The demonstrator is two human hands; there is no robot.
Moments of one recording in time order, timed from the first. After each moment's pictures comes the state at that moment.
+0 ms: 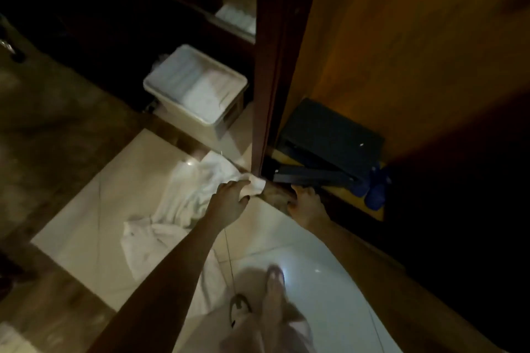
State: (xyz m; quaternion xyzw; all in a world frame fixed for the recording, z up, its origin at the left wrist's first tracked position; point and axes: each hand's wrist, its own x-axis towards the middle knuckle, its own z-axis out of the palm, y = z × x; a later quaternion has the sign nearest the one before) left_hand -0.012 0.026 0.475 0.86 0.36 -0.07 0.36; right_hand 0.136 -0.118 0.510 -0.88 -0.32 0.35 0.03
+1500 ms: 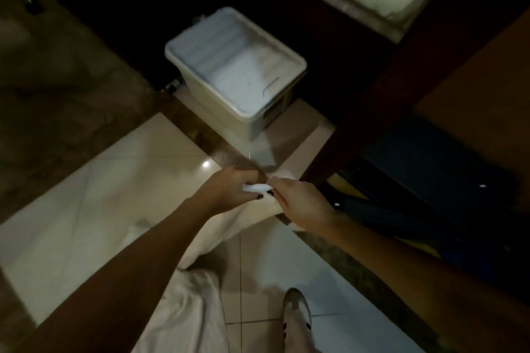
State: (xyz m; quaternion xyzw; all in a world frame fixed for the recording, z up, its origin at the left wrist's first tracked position) left_hand 0.003 0.221 0.237 0.91 0.23 0.02 0.33; right_hand 0.149 0.098 0.265 -0.72 -0.64 0.27 0.08
